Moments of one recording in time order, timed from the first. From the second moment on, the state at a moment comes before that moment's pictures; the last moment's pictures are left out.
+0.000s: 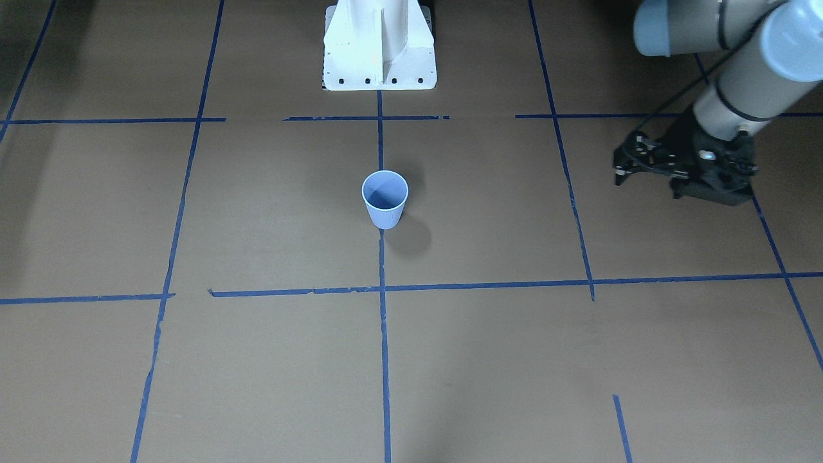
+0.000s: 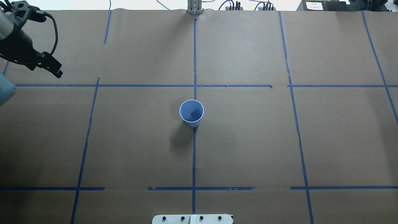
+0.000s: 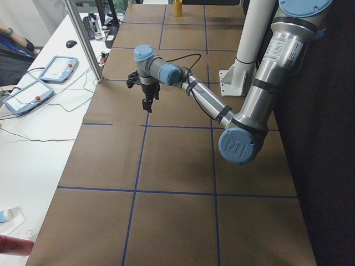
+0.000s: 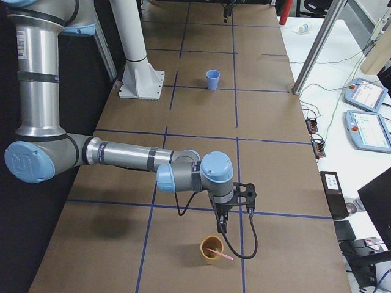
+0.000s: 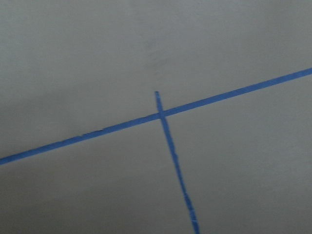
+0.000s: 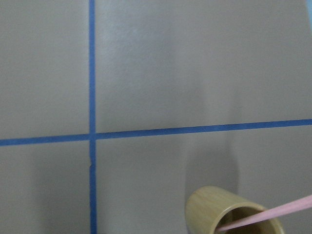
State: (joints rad) left arm -1.10 -1.90 -1.89 -1.36 -2.28 -0.34; right arm 1.67 -1.62 1.52 -1.28 2.22 0.17
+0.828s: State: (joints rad) left arm -1.11 -1.90 -1.91 -1.34 -2.30 -0.33; right arm 1.70 -1.61 1.24 -0.85 2.11 0.56
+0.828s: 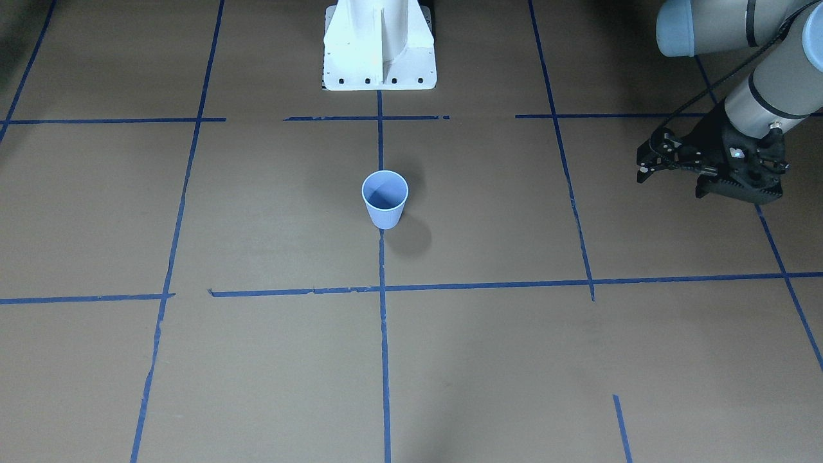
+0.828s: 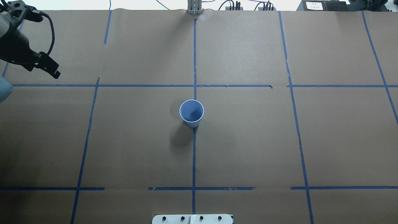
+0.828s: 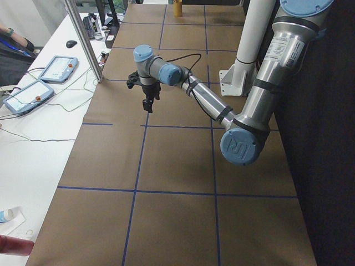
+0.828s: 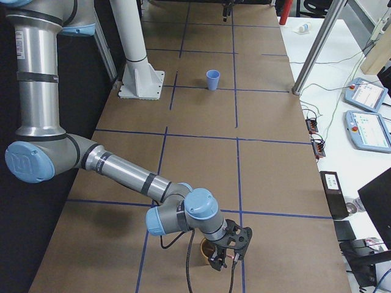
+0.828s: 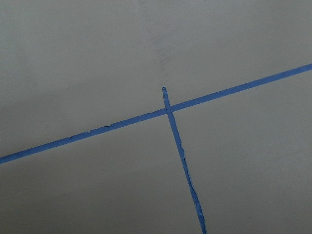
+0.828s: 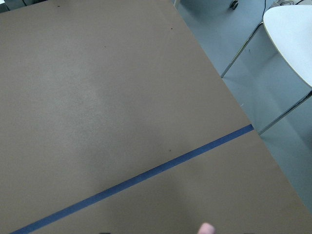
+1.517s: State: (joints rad) left arm -1.11 -1.90 -1.91 -1.34 -2.30 -0.34; right arm 1.70 -1.59 1.25 -0.84 2.10 0.56
